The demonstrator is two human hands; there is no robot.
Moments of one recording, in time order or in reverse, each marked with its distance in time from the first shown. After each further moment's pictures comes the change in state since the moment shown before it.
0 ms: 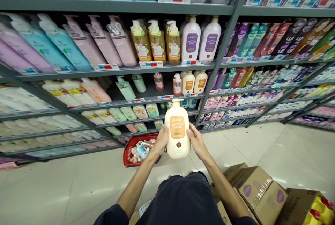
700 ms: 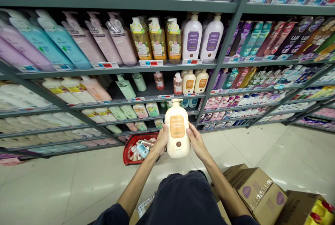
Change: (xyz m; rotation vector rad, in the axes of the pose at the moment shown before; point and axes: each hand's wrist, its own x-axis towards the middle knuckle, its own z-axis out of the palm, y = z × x) left_hand 0.009 -0.010 -0.002 -0.041 0.016 -0.016; right_hand 0.008 0.002 -0.005 -0.015 0.002 0.032
